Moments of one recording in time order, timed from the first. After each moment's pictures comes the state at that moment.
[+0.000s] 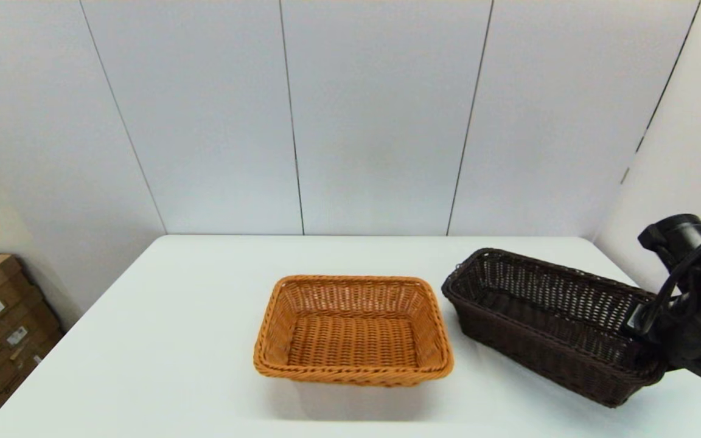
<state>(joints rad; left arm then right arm) 0.00 0.00 0.00 0.01 -0.01 0.06 -0.11 1.76 -0.96 0.50 -0.15 0.73</state>
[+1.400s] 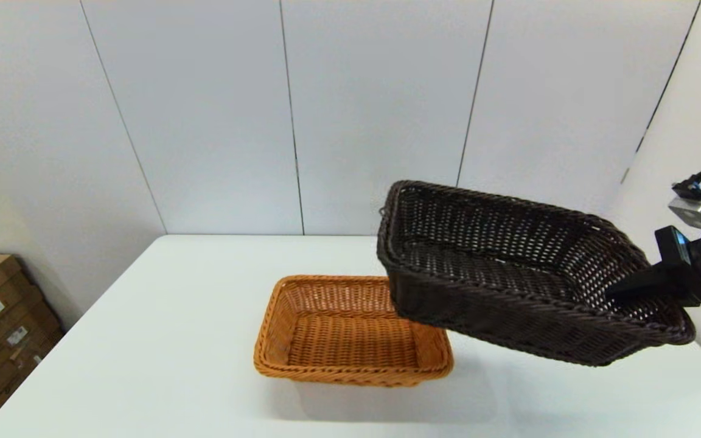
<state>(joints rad) 0.00 0.00 0.00 0.01 -0.01 0.05 -0.10 1.53 -1.22 0.77 0.50 0.40</state>
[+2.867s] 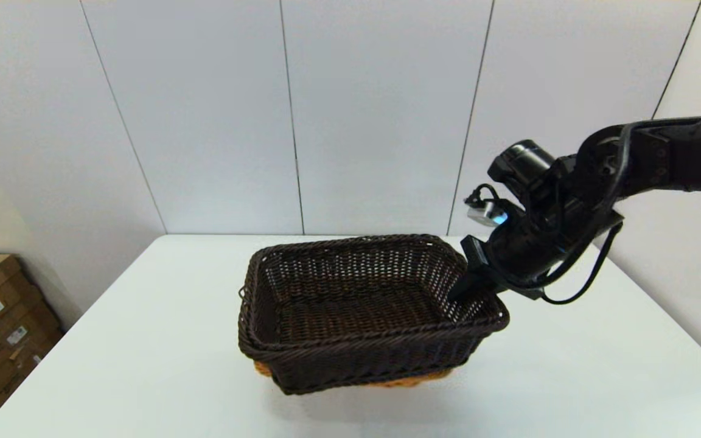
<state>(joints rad) 0.00 0.00 0.00 0.01 -0.01 0.06 0.36 1.98 -1.60 0.82 0.46 0.42</state>
